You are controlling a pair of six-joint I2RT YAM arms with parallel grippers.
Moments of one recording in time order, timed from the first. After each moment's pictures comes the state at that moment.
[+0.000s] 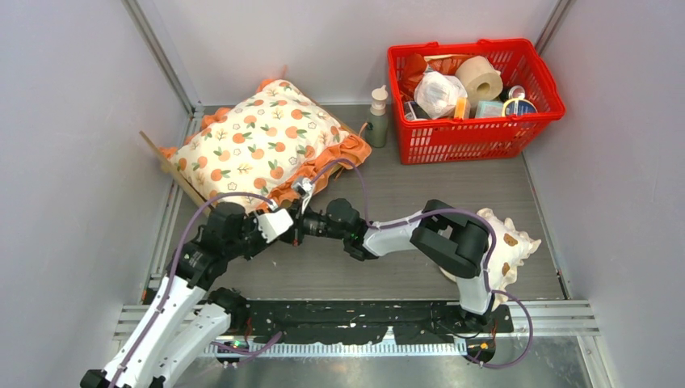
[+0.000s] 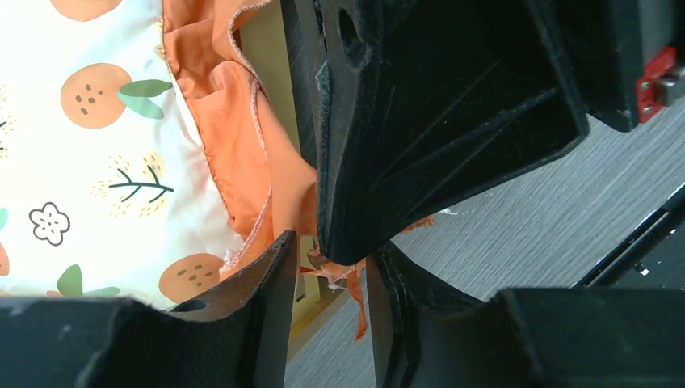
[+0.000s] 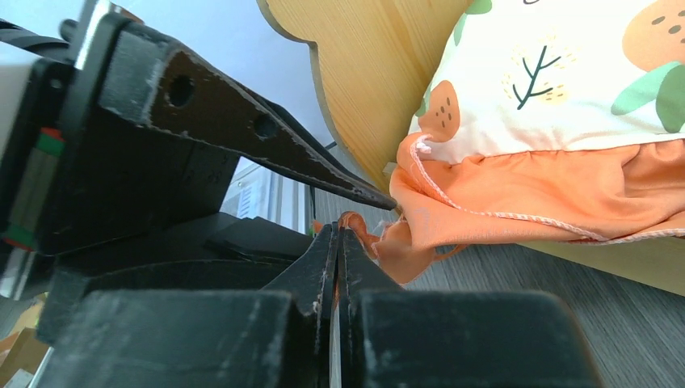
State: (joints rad) left arm -0.43 0.62 0.70 -0.83 0.10 0.63; right arm 1.08 1.95 0.99 1.05 -0.34 0.58
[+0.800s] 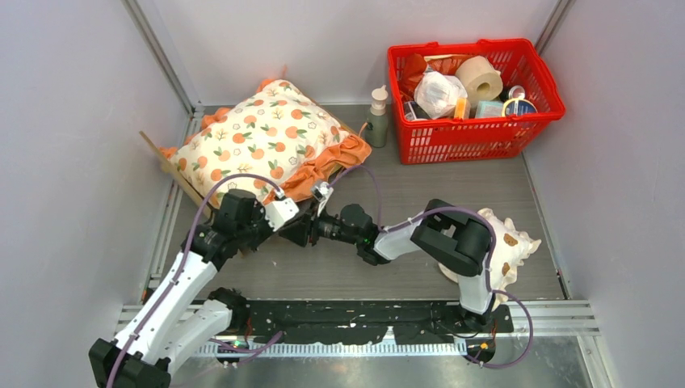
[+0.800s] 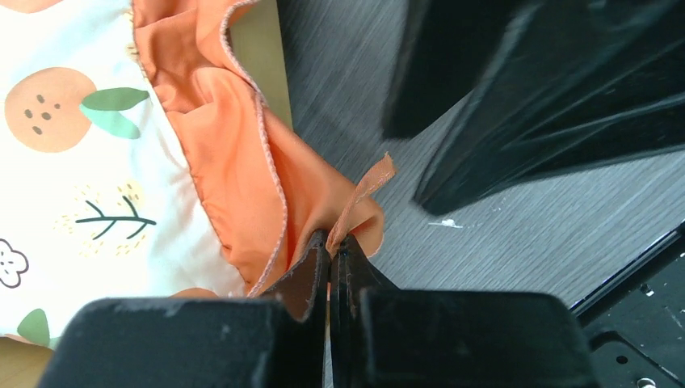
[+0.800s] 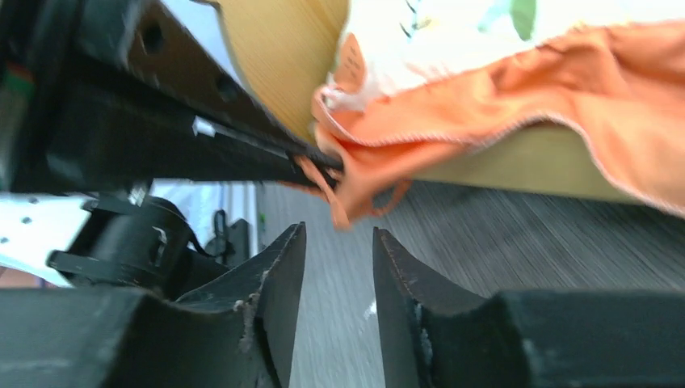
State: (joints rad) left arm -0.41 0.79 0.71 -0.77 0.10 0.61; right arm 1.04 1.96 0.88 1.14 -0.30 0.59
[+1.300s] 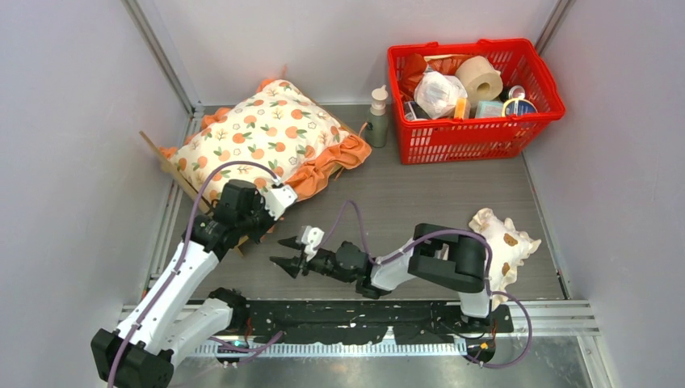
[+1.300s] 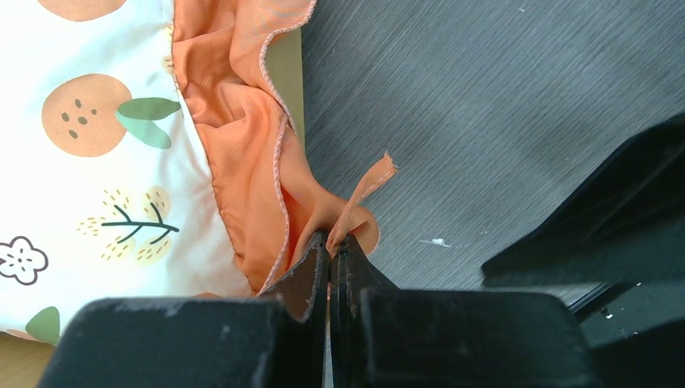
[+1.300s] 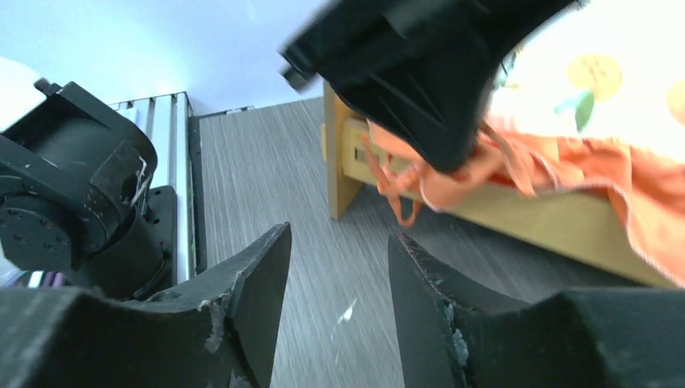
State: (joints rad) left arm -0.39 0.88 0.79 -0.76 0.10 0.51; right arm 1.28 1.90 0.72 1.30 0.07 0.05
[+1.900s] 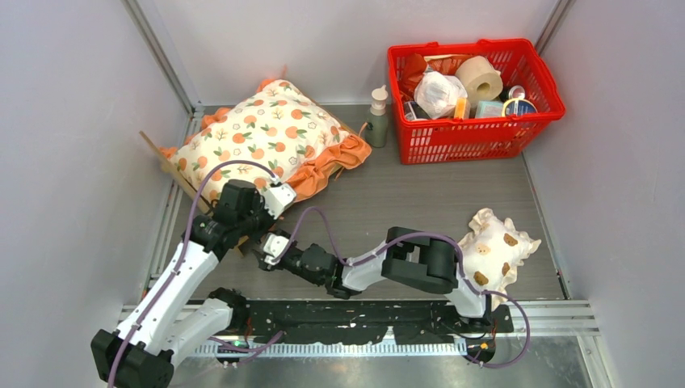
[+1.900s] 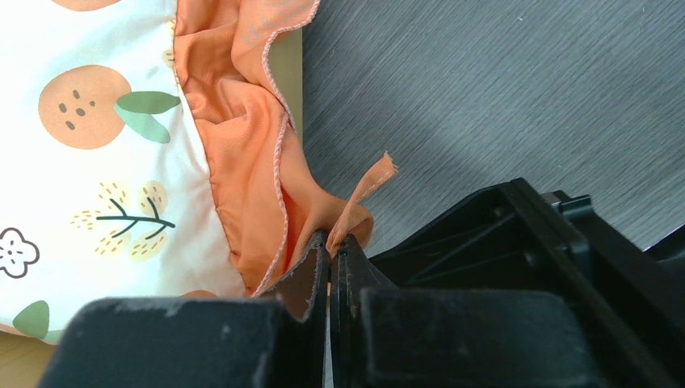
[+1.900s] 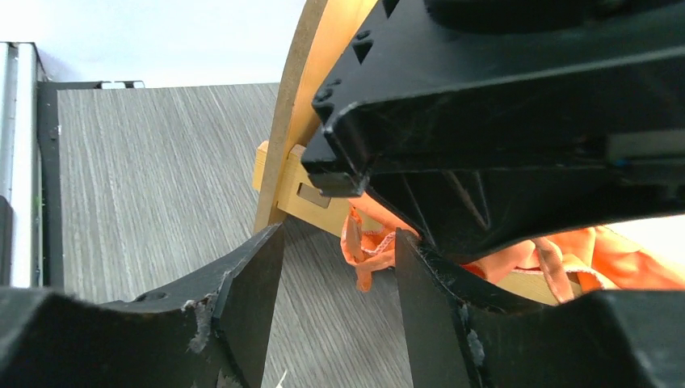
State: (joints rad) left arm -0.39 0.88 0.79 -0.76 0.11 0.46; right arm 1.35 2.11 1.03 1.19 0.26 -0.29
